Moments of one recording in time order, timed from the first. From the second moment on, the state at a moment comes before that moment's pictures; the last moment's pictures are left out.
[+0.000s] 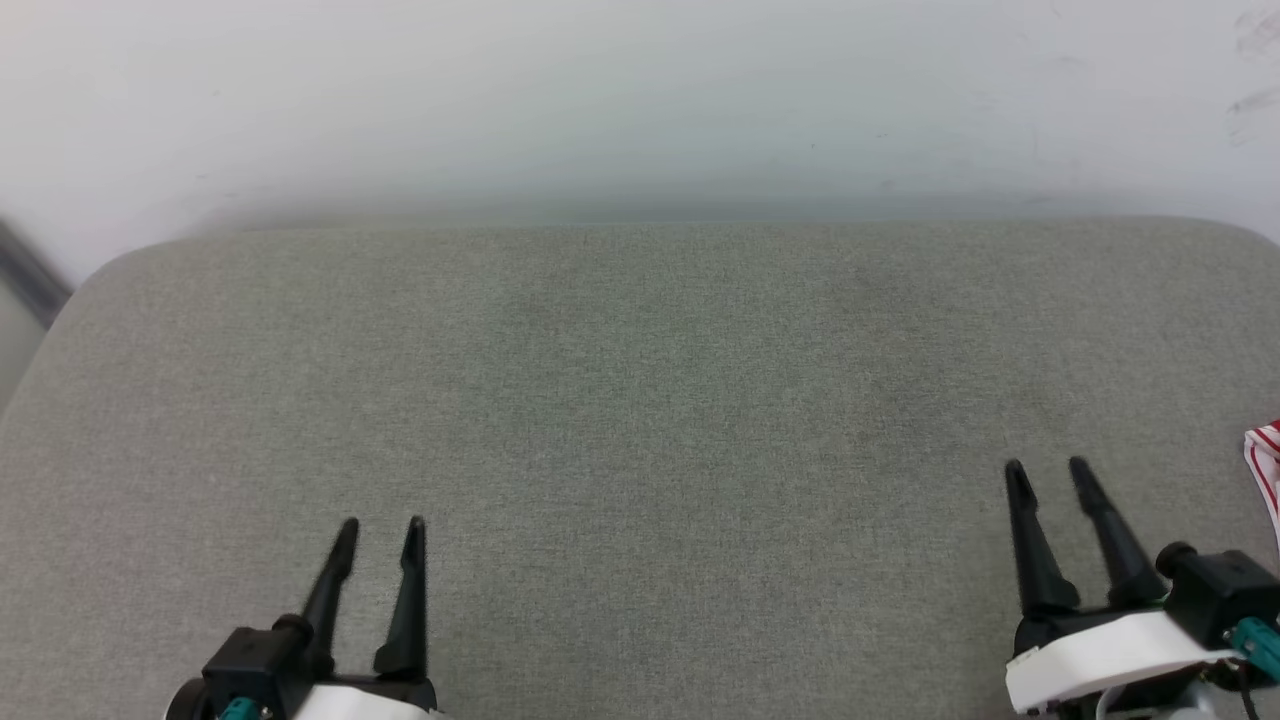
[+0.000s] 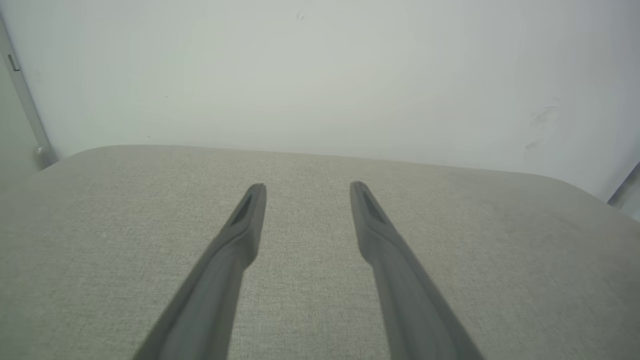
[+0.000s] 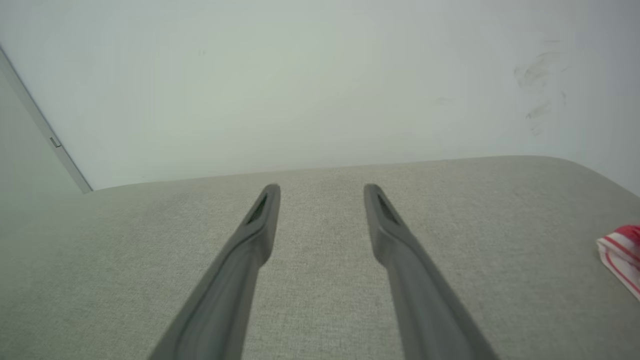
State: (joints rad) left arm 0.09 0.05 0.00 0.02 -0.20 -0.13 -0.26; right arm -0.02 -0.11 0.01 0.14 0.25 0.13 -0.24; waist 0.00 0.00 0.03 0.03
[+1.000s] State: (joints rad) left arm 0.05 0.07 0.00 0.12 -0.68 -0.13 -0.17; right arm -0.01 -0.09 -0.02 0.20 0.69 0.13 -0.12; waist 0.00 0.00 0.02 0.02
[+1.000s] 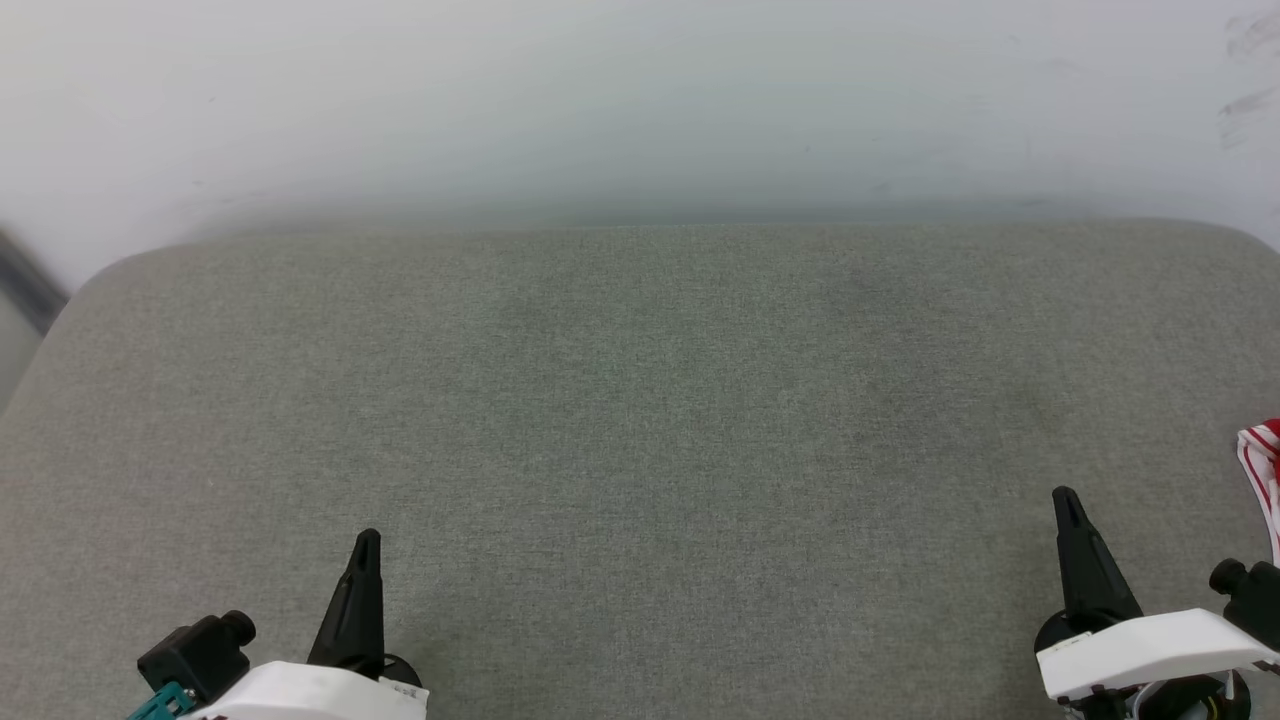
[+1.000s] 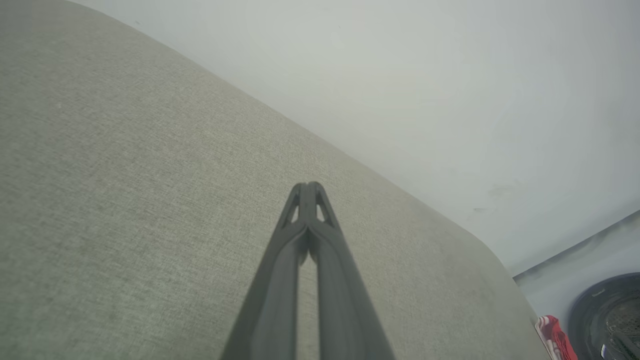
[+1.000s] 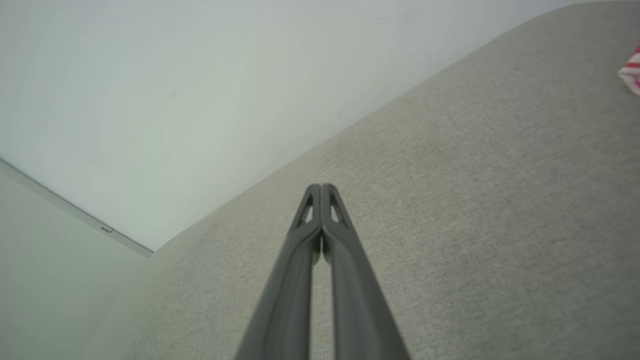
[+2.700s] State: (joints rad) left arm -0.04 0.08 0.03 0.20 -1.29 -0.13 -0.02; right arm -0.07 -0.07 -0.08 0.23 1.26 0.13 0.02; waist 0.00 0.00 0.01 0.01
